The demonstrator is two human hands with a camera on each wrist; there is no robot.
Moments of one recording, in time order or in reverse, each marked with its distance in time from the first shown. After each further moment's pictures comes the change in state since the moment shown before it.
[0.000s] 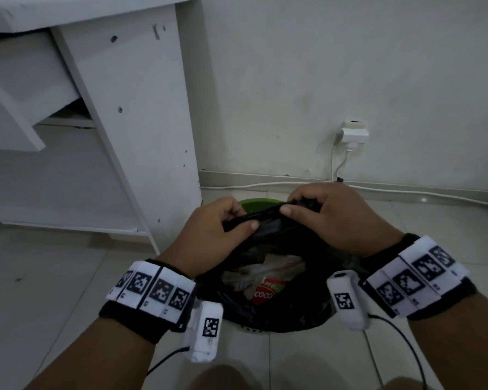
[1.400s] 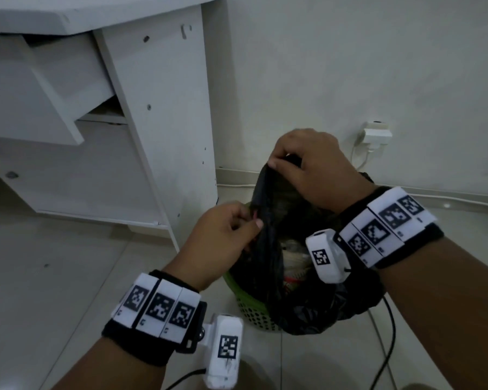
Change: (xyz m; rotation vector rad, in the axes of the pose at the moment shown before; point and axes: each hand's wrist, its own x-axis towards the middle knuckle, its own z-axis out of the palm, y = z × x) left_hand -0.023 0.017 -0.008 -0.243 0.052 -0.207; right_hand 0.077 -0.024 0.014 -0.208 0.113 -0.229
